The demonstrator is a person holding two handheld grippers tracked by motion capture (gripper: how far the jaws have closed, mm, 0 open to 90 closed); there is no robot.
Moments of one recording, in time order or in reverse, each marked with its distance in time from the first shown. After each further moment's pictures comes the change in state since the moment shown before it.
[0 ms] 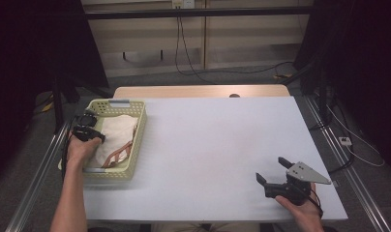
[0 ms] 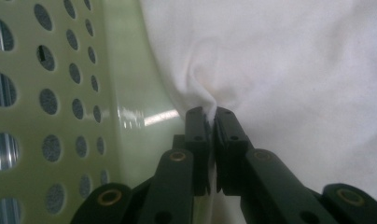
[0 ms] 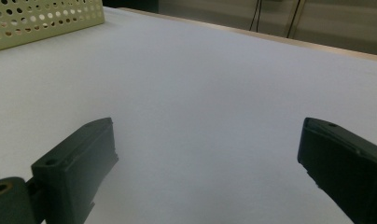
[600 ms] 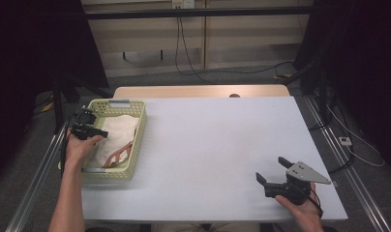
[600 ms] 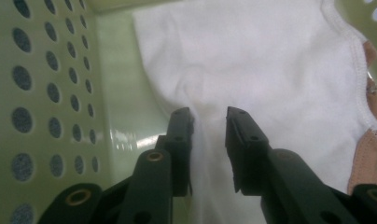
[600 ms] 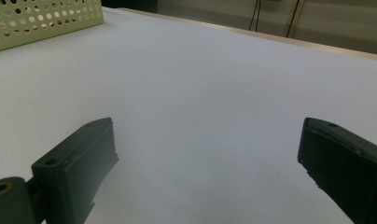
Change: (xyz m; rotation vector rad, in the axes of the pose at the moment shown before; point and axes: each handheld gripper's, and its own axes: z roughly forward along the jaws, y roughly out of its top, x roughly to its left) left arm -0.003 0.001 -0.015 -0.117 -0.044 0.018; right arm 0.000 0.000 0.001 0.000 -0.003 0.005
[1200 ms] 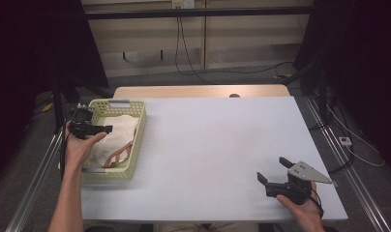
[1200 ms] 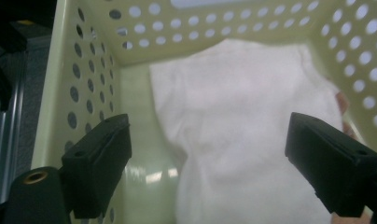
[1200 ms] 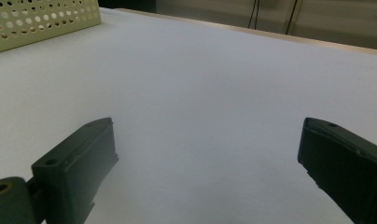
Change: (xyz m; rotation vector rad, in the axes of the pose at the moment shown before) left arm -0.009 0.003 -0.016 -0.198 0.052 -0.005; right arm -0.004 -0.002 0.000 0.003 -0.001 0.019
